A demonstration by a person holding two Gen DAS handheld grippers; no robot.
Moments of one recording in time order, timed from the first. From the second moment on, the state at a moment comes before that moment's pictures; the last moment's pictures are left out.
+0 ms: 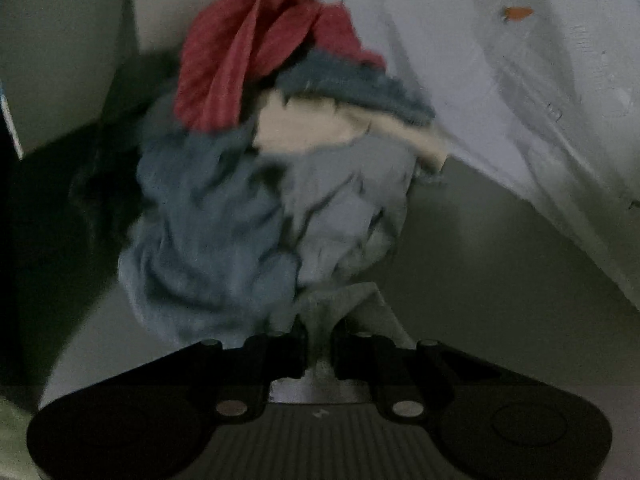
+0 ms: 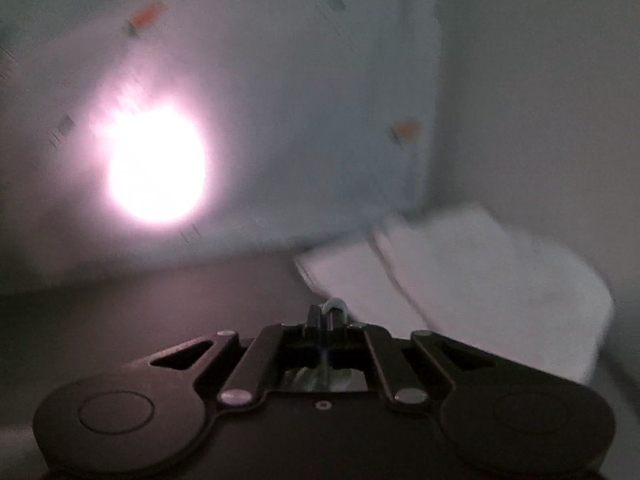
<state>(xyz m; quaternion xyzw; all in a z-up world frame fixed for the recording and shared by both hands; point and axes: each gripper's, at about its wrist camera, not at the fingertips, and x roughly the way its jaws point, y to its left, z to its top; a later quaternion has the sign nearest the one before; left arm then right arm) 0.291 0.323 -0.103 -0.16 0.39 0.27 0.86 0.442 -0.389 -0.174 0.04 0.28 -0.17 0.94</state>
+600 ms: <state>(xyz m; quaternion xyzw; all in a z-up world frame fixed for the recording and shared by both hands) 0.346 0.337 -0.087 -0.22 0.34 0.28 0.87 0.596 -0.400 -0.149 0.12 0.28 -0.14 0.94</state>
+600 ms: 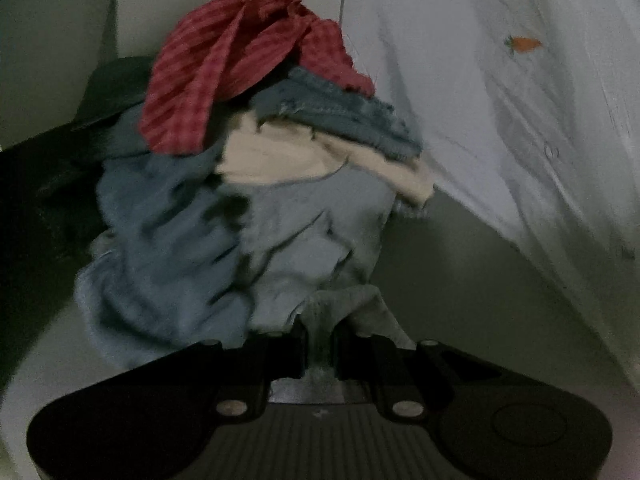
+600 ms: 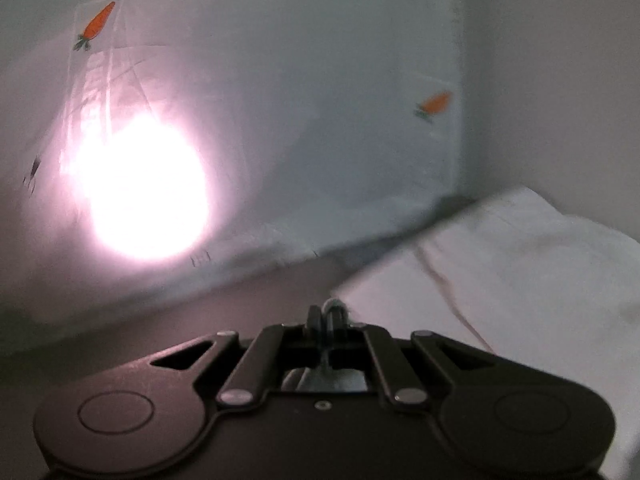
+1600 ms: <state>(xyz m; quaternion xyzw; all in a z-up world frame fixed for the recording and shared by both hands) 0.376 0.264 -0.168 -0.12 0.45 0.28 0.83 0.599 -0.354 -0.253 0.32 0.41 -0.18 0.84</state>
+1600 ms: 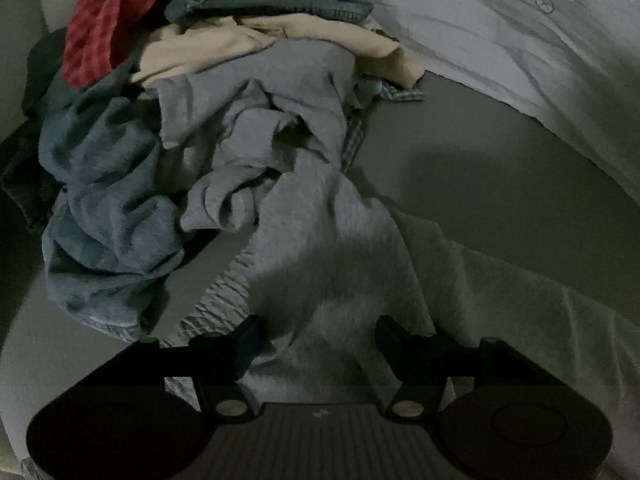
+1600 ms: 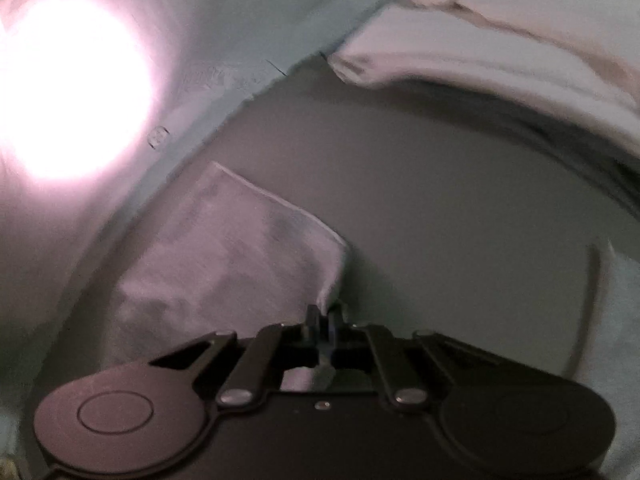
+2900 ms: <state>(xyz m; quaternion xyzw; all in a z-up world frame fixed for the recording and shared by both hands) 0.383 0.245 -0.201 -0.13 0.42 0.30 0.85 0.679 -0.316 -0.235 0.21 0.32 -0.17 0.91</state>
